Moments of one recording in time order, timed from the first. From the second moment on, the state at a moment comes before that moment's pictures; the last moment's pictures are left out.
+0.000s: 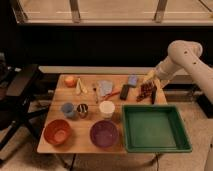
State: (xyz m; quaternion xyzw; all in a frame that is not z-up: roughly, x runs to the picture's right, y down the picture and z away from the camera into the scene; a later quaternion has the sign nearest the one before) arm 0.288 -0.027 0.786 -0.22 0.12 0.78 0.58
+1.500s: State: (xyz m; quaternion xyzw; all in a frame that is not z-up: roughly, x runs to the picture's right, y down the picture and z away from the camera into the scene) arm 0.115 -0.036 0.770 -0.27 0.05 0.69 0.66
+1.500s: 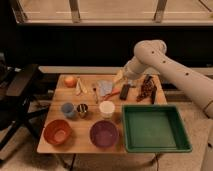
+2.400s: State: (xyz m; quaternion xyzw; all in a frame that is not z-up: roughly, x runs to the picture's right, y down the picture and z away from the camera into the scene) arm -0.012 -0.047 0.816 -0.33 -0.01 0.62 0.71
